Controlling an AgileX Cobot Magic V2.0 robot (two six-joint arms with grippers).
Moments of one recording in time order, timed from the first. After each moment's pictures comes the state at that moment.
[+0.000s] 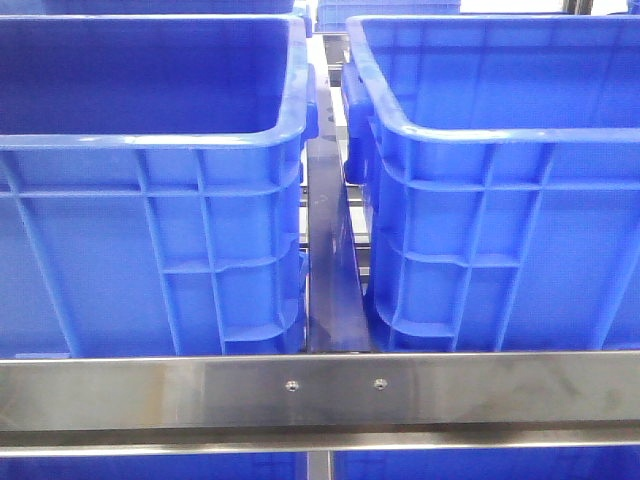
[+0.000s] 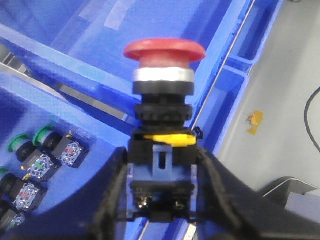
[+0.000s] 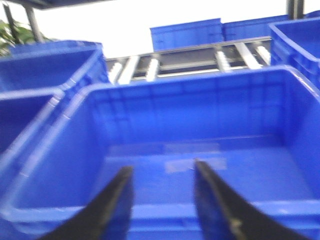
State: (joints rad) left arm -0.94 1.20 -1.27 0.06 0.86 0.17; right arm 0.06 0.01 -0.40 0.15 0.45 0.07
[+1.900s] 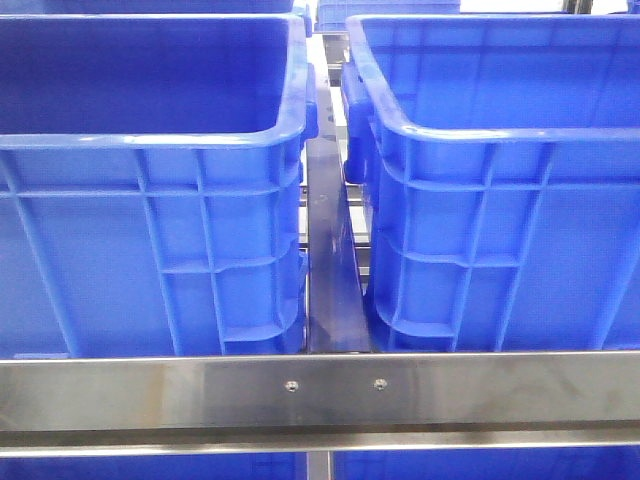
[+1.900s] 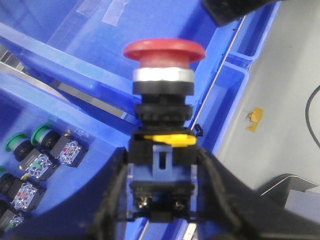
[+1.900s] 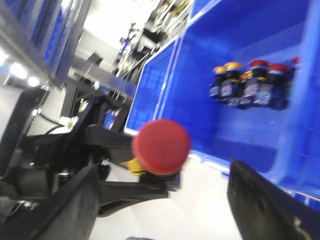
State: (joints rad) left arm -0.94 1.21 -1.27 0.06 0.86 0.18; right arm 0.13 0.96 -0.62 1.71 0.96 -0.83
